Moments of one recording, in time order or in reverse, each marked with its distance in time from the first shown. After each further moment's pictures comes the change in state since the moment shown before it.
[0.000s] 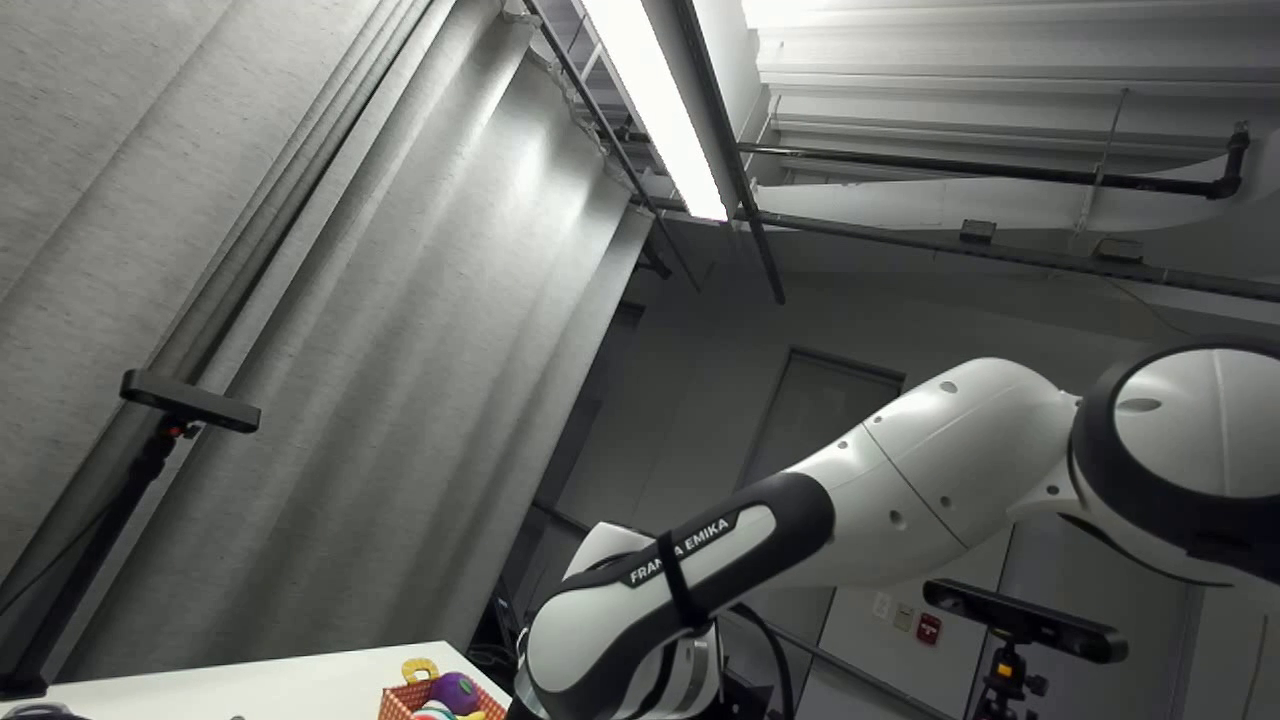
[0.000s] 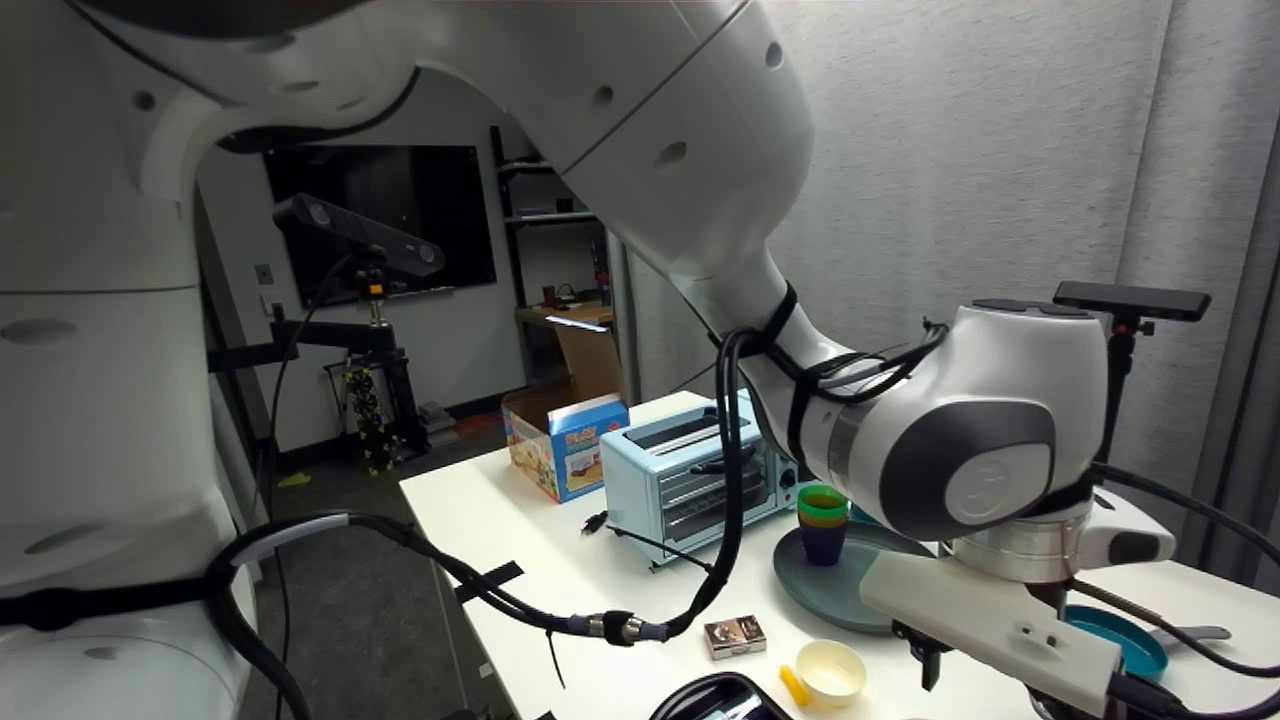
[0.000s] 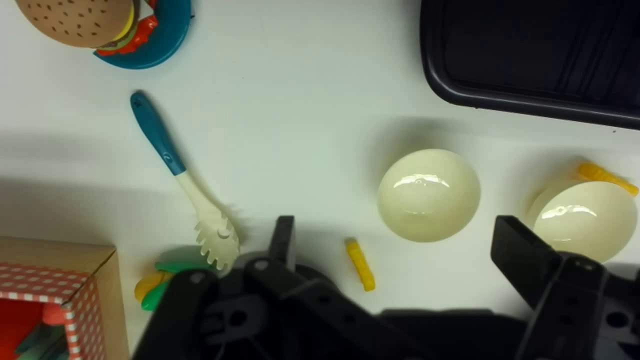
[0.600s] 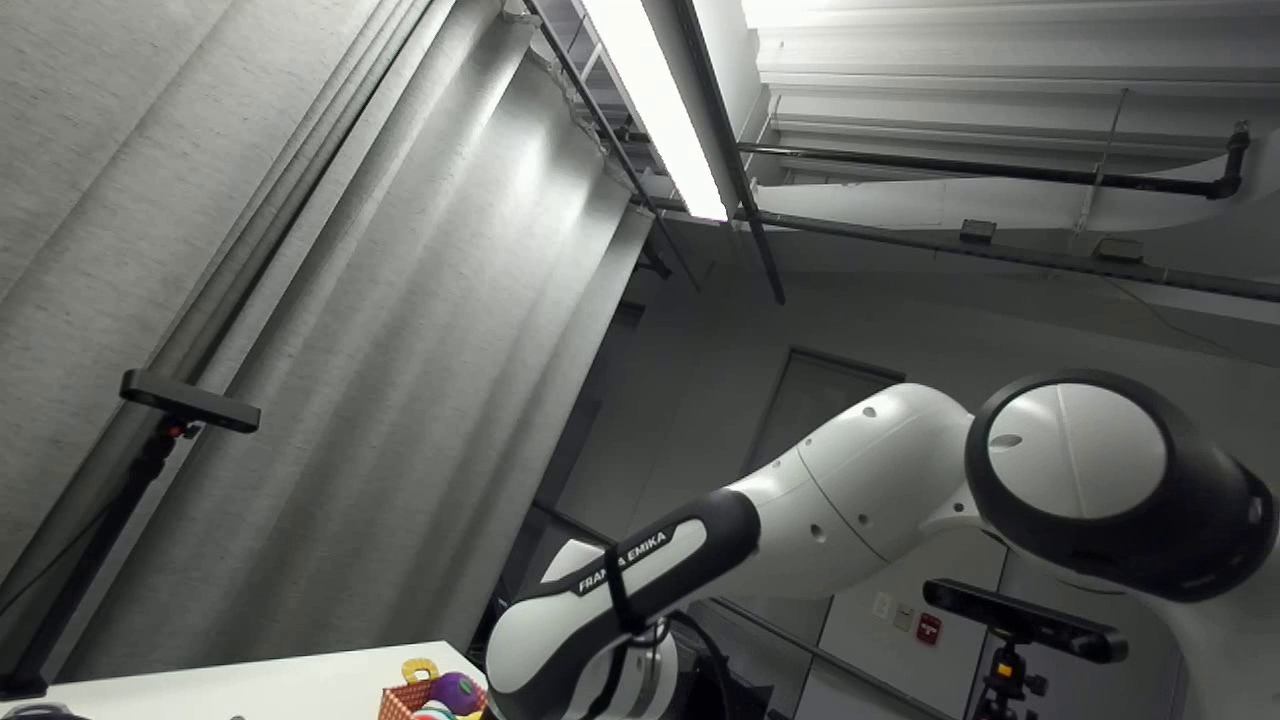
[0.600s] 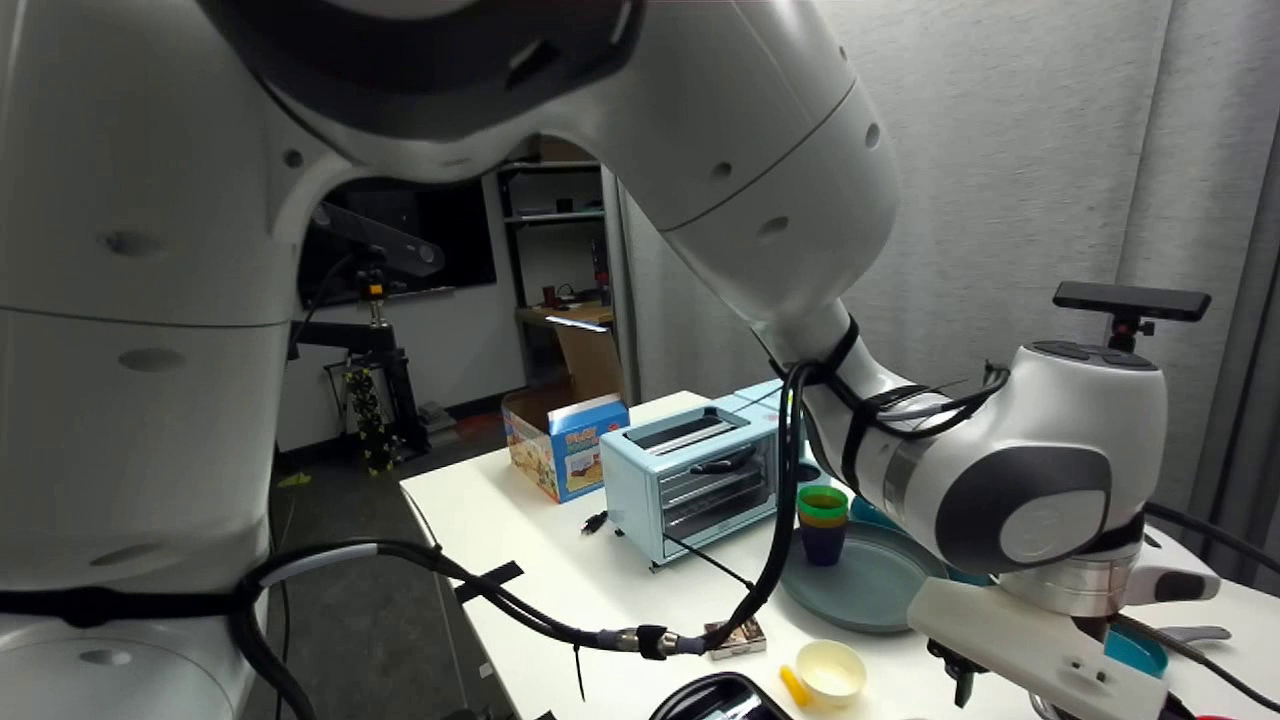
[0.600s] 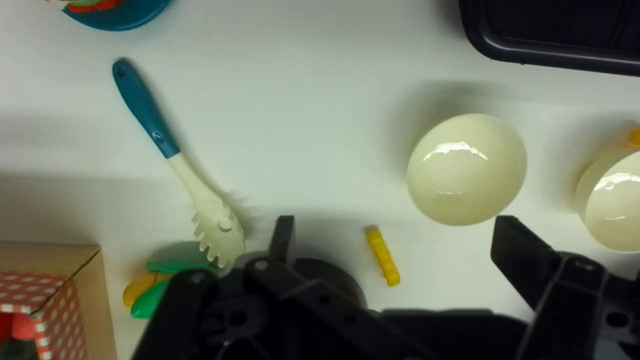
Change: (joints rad) arm -0.066 0.163 0.054 0.143 0.054 0.000 -0.032
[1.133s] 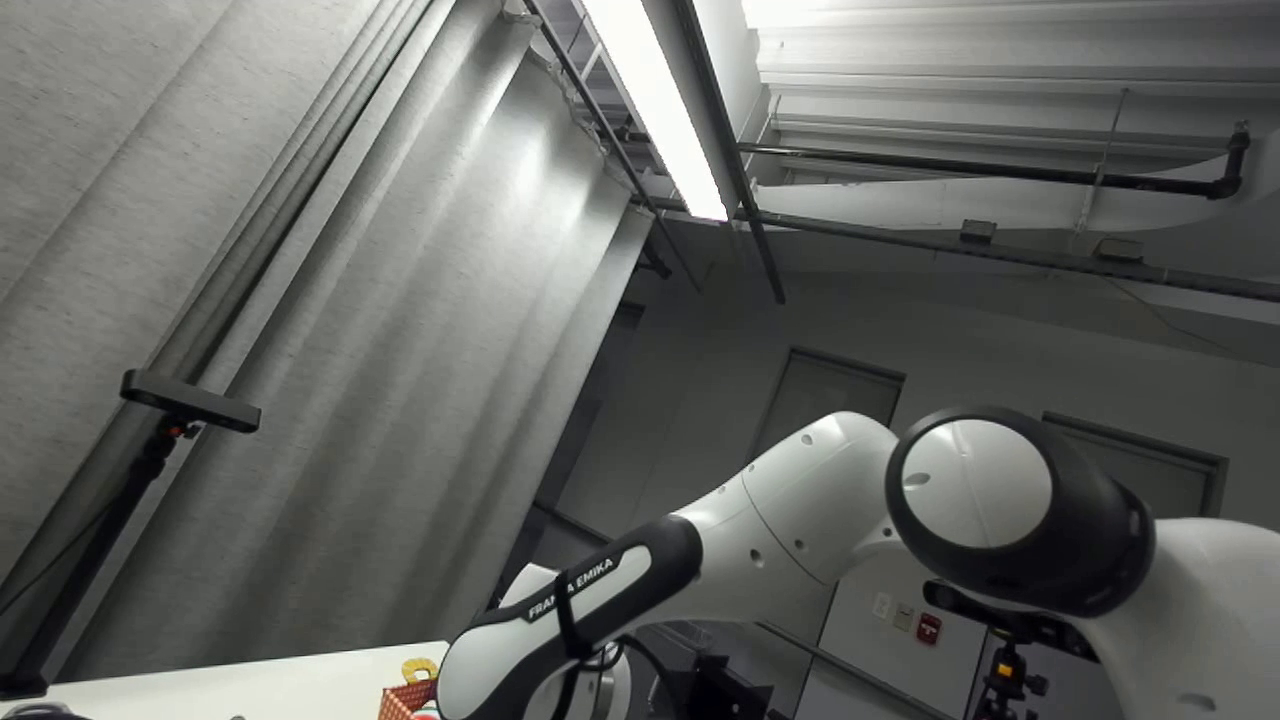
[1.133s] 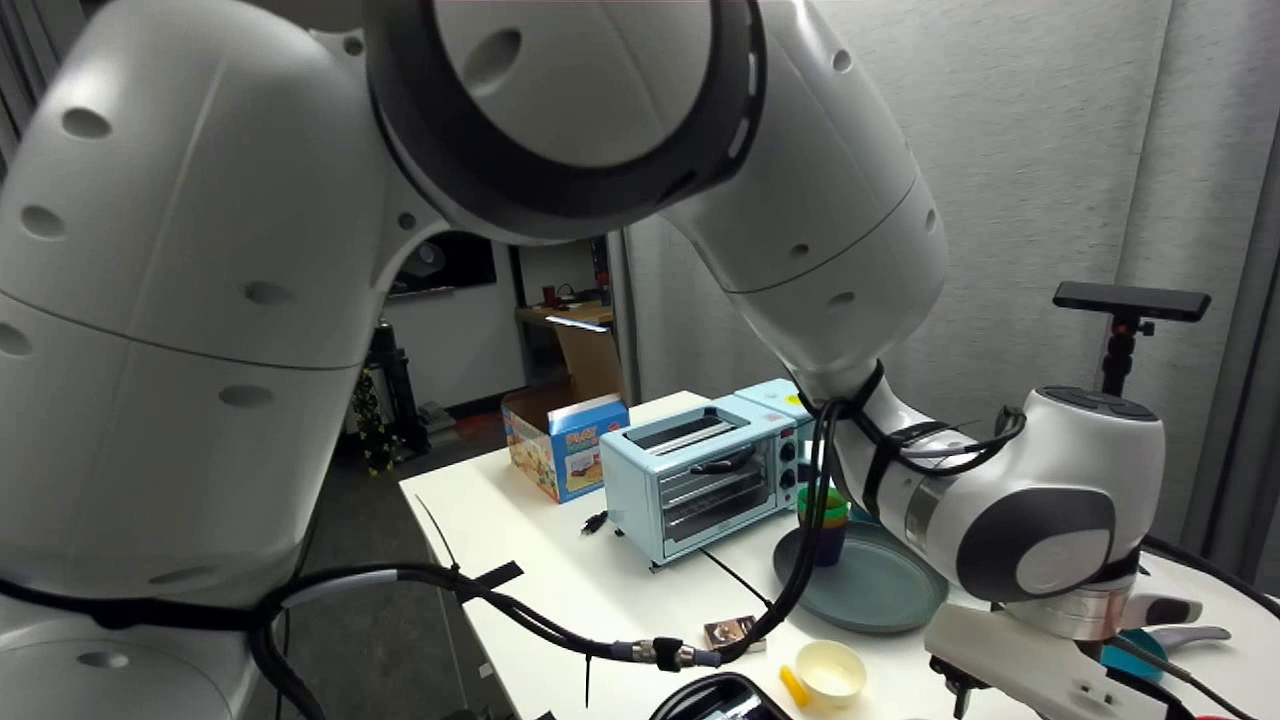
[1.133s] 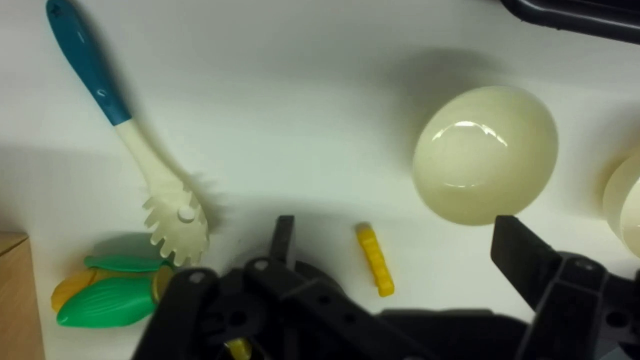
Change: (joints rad) arm -0.039 0.150 0.062 0.123 0.000 -0.001 -0.040
